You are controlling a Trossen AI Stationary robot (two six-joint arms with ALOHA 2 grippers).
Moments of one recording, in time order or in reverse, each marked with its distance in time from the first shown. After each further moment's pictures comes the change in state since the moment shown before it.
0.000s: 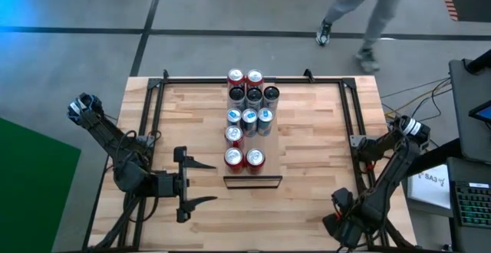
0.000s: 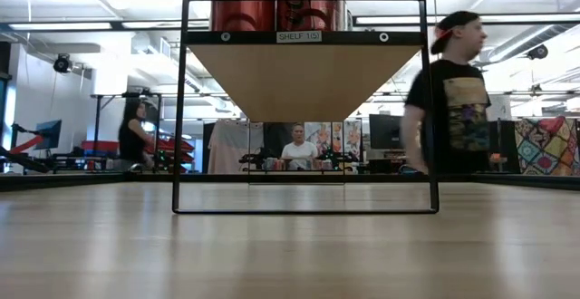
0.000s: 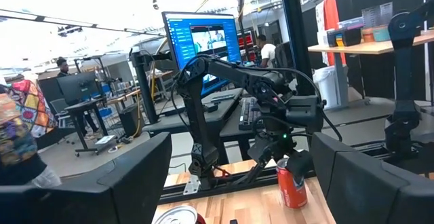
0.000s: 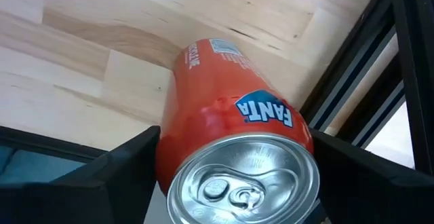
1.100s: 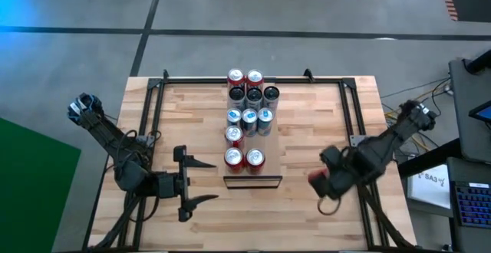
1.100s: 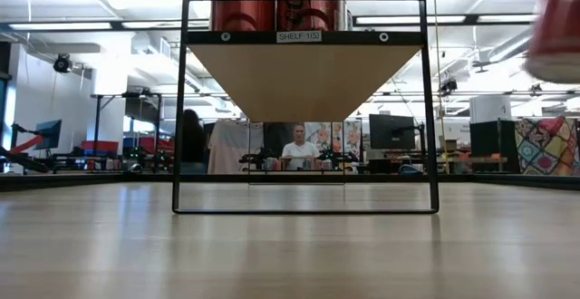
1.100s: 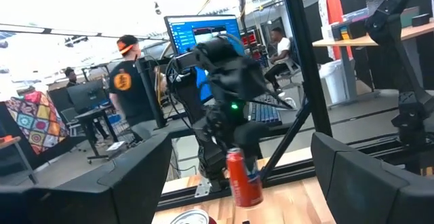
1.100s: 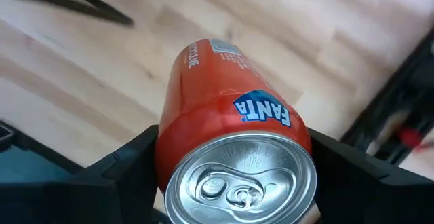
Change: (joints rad) left arm 0.011 0.003 0.000 0.013 -0.001 0.067; right arm -0.354 -0.220 0.207 -0.348 0.288 -0.491
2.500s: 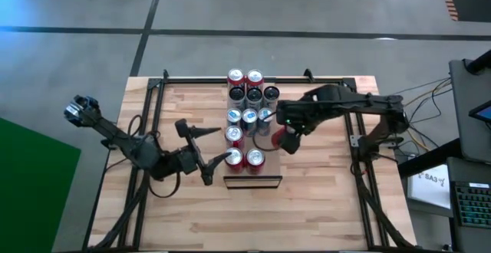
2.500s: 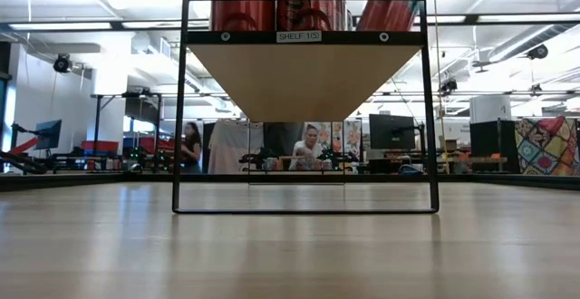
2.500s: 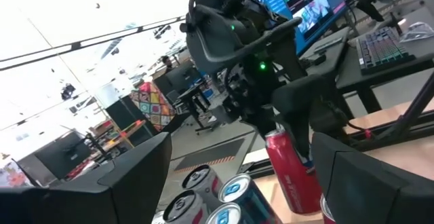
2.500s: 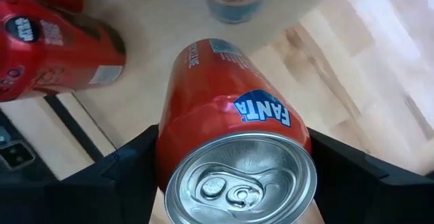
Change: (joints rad) left arm 0.214 -0.016 0.000 -0.008 -0.124 0.304; right arm -0.607 0.259 0.518 -0.081 -0.049 -1.002
